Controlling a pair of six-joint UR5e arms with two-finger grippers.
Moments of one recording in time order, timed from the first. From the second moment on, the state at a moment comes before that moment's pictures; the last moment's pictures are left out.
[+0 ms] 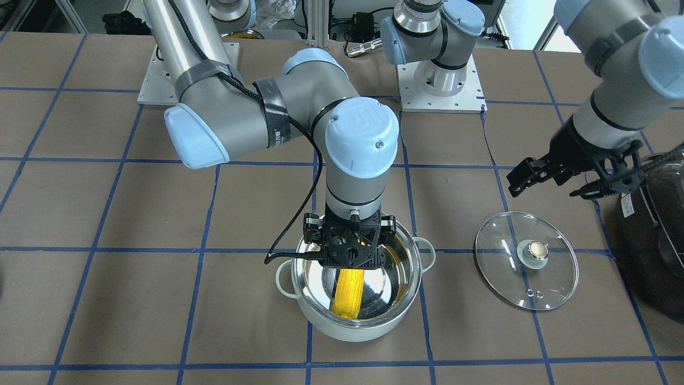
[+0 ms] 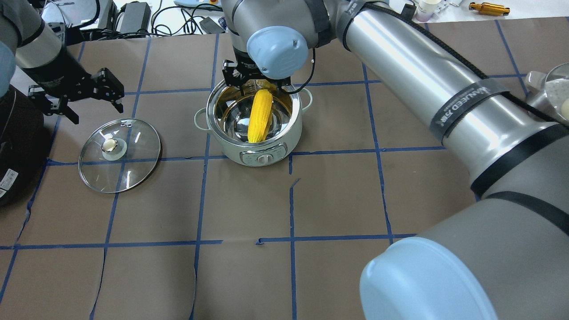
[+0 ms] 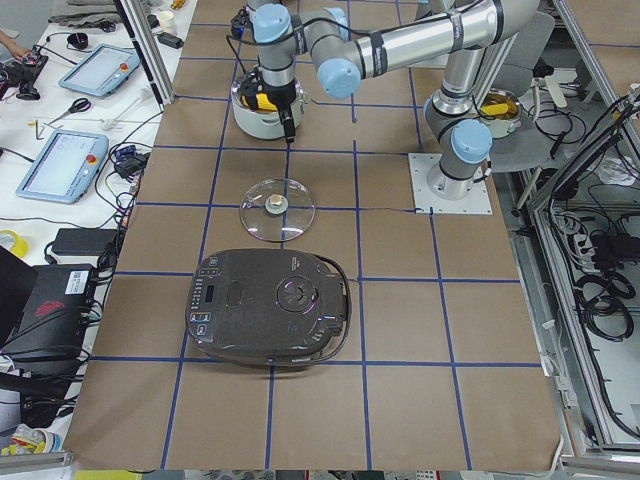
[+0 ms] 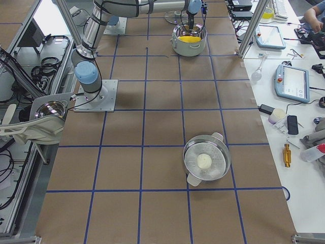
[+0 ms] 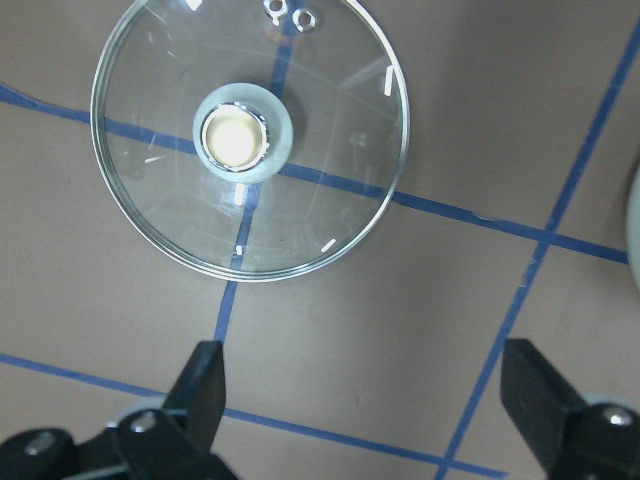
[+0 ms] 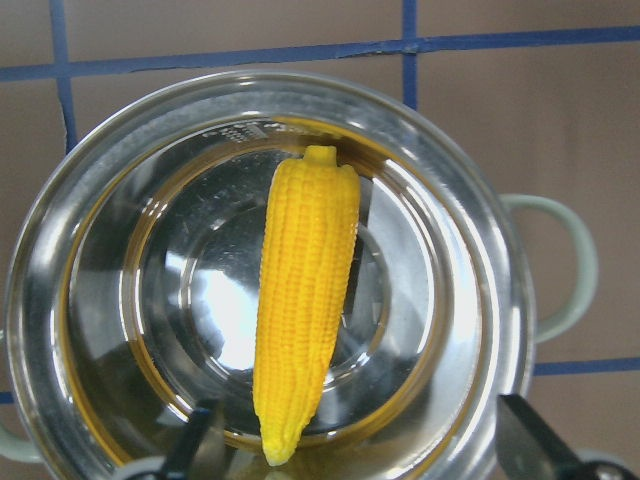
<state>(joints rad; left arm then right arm) -1.36 -1.64 -1.60 -1.51 1.60 -0.07 1.98 -0.99 1.11 -1.75 -1.58 0.47</state>
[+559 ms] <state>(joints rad) -1.62 -1.51 -1.55 -1.62 1.59 -0.23 1.68 -1.31 1.42 -1.71 -1.52 0.26</state>
